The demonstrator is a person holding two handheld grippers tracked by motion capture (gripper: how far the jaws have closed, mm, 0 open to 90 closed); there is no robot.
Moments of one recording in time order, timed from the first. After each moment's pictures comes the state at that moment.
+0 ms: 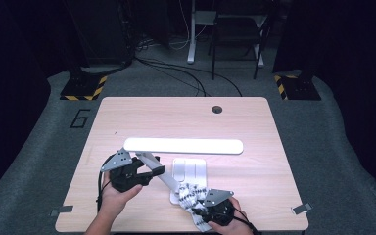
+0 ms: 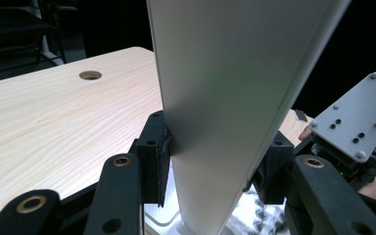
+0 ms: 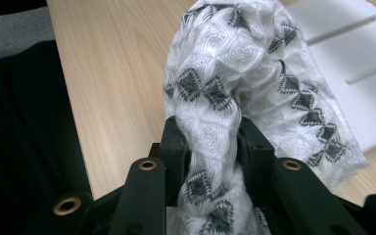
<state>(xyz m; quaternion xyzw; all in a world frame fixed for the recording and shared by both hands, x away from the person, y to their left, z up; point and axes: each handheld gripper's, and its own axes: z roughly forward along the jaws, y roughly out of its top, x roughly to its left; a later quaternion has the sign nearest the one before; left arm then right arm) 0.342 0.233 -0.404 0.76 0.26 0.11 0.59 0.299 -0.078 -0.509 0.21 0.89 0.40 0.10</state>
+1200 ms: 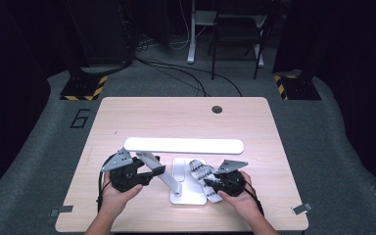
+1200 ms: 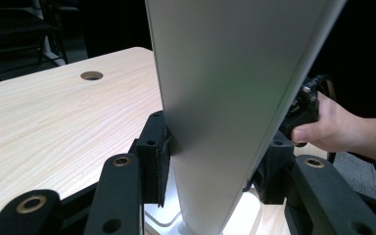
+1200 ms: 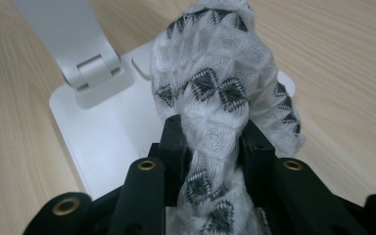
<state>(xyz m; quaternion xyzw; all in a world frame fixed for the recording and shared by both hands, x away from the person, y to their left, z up) 0.342 0.231 -0.403 0.76 0.26 0.12 0.59 0.370 -0.109 -0.485 0.30 0.85 0.41 0.11</state>
